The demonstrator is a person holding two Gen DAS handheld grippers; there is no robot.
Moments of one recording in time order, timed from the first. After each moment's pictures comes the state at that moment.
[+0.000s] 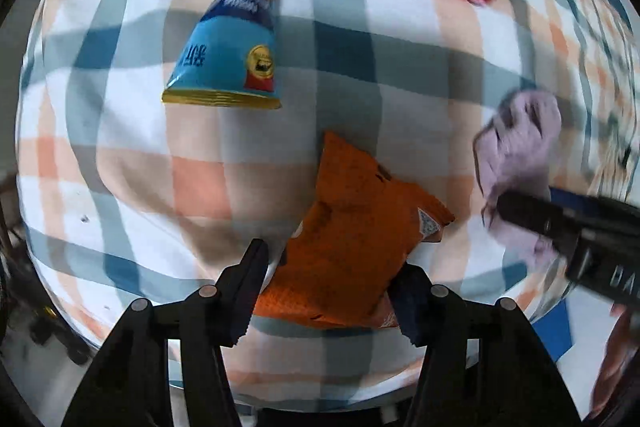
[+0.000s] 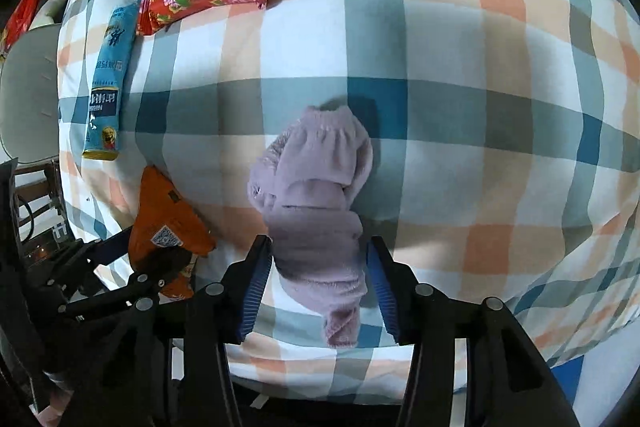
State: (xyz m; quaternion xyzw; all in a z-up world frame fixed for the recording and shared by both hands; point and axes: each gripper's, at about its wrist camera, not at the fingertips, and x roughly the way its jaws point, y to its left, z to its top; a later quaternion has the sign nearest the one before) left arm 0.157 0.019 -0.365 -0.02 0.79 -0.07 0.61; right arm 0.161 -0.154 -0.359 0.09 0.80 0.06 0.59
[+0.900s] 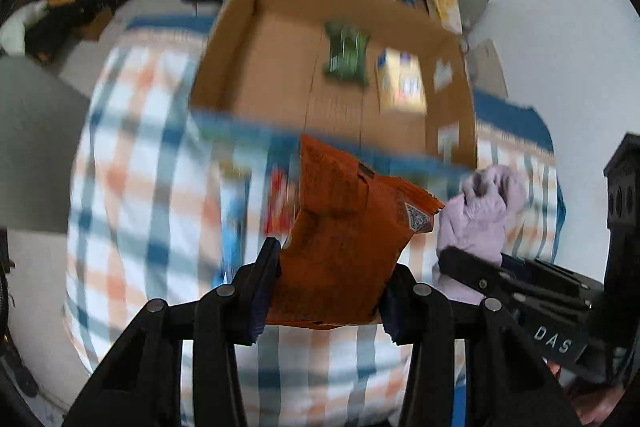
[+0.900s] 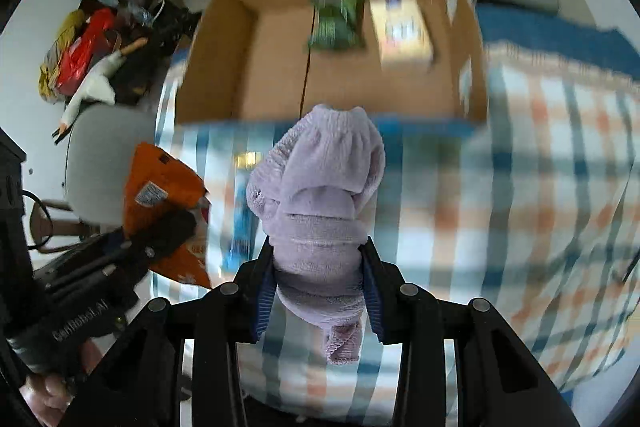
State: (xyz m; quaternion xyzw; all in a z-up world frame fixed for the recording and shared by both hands) left arm 0.285 0.011 -0.166 -0.11 0.64 -0.09 0.76; right arm 0.290 -0.181 -0.164 0.12 0.68 0.08 0.72
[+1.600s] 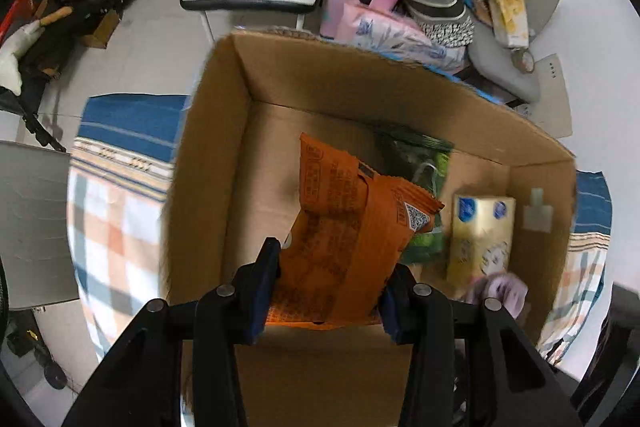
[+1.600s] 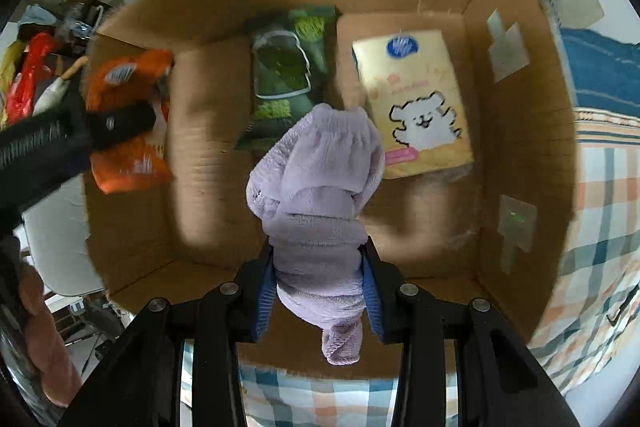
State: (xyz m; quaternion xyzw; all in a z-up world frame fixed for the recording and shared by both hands) left arm 0.520 0.004 -0.269 -0.07 0.70 -0.04 0.71; right arm 0.452 -0.154 -0.296 0.13 0.75 0.01 0.65
